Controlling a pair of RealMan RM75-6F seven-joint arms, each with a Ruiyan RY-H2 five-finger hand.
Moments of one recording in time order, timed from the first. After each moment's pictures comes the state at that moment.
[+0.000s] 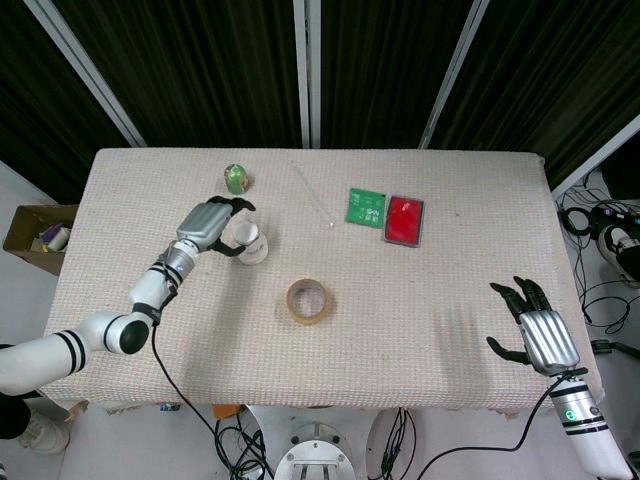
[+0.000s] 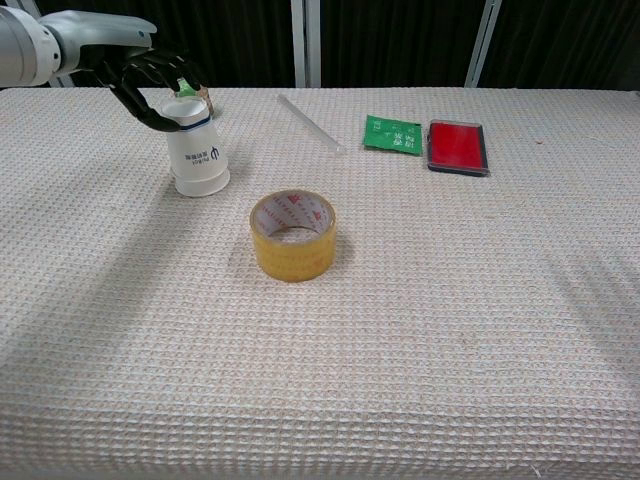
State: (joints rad) left arm -0.91 -1.37 -0.26 -1.38 0.91 0.64 0.05; right arm 0.19 -1.22 0.01 -1.54 -1.56 1.35 0.11
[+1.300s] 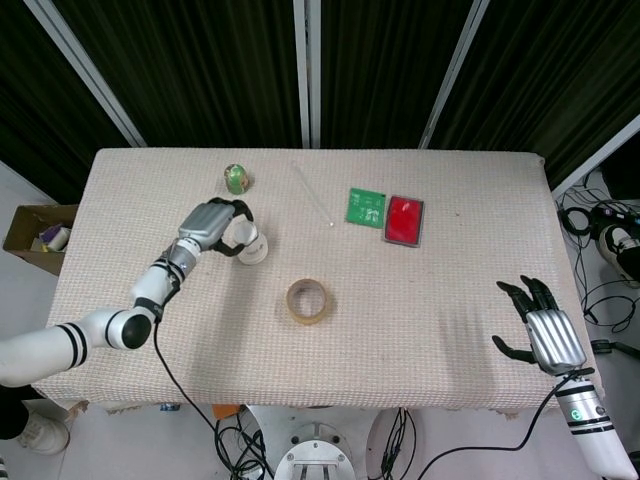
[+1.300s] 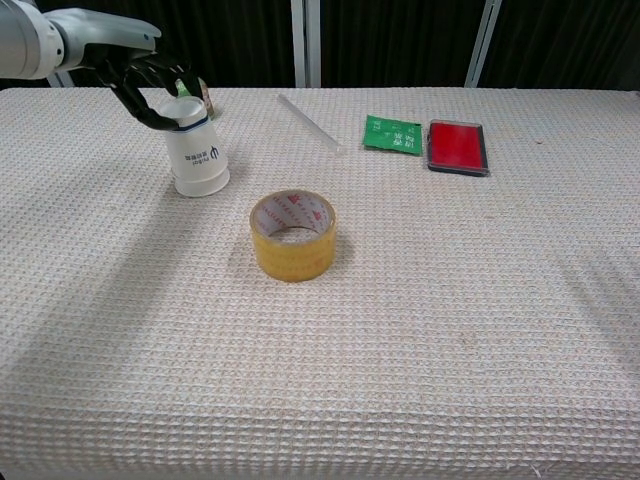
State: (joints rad) left arm -1.00 -1.32 -0.18 -1.42 0.76 0.63 0.13; right arm 0.19 -1.21 0.01 -1.52 -1.55 1.35 0.13
